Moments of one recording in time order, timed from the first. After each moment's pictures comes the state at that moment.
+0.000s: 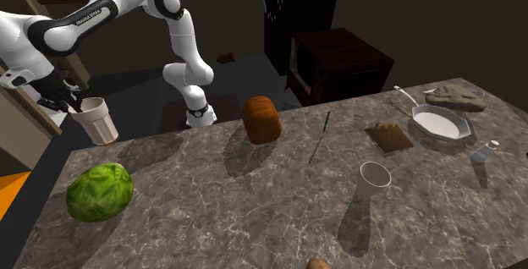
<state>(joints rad) -0.31 -0.27 -0.62 -2.03 -0.11 1.74 -1.03</state>
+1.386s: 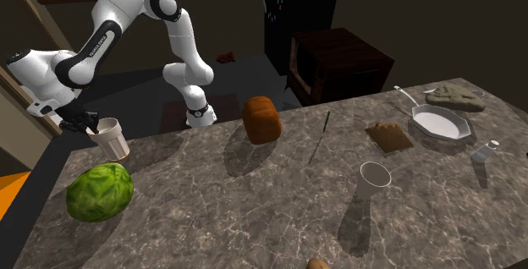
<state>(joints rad) -0.32 -0.20 -0.66 -2.26 -0.09 2.03 -1.06</state>
